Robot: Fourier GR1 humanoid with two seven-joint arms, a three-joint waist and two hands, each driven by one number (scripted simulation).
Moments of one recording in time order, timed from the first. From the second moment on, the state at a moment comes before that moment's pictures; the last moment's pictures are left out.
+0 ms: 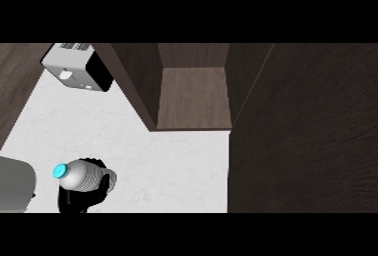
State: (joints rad) left arm -0.06 0.12 0.13 -0.80 0.45 -0.18 -0.80; right arm 0.82 -0.27 -0.31 -2.37 -0.63 0.52 -0.12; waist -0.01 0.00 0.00
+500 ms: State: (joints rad) left arm -0.13 0.19 0.08 -0.82 0.40 -0.28 -0.73; right arm 0.85 -0.29 -0.33 -2.36 -0.65 0.53 -0.15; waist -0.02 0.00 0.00
